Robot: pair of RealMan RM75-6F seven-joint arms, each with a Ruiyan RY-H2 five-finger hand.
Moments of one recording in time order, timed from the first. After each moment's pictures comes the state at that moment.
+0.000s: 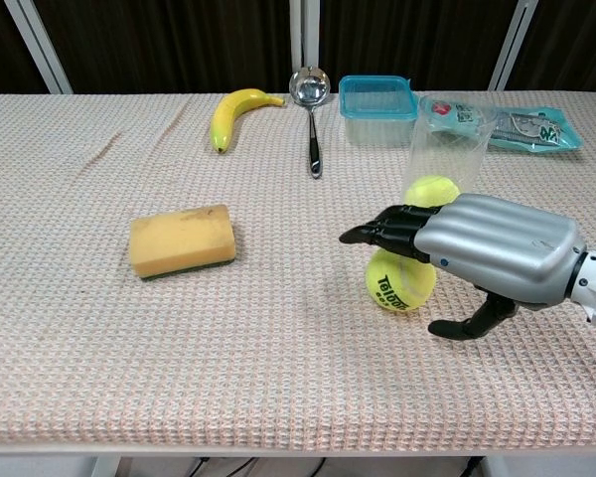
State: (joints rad) left arm -0.06 -1.21 -0.01 -1.45 1.54 1.53 0.04; right arm 0.57 -1.52 -0.03 -1.52 -1.67 0.99 -0.33
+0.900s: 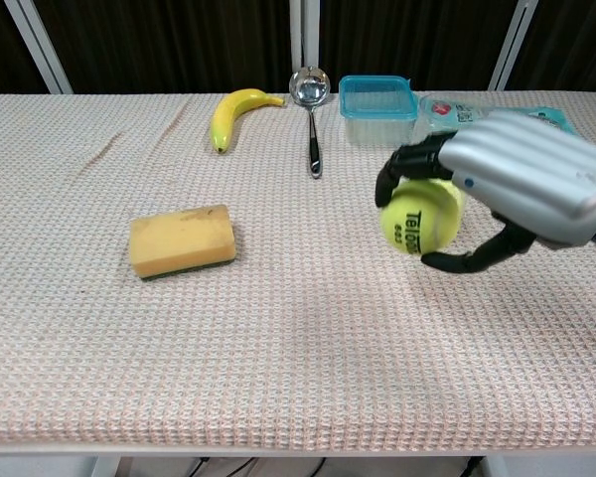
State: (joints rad) left arm -0.05 -1.21 -0.03 -1.46 1.51 1.54 0.07; right arm 0.54 -1.53 0.01 -1.48 -1.77 1.27 -0.28
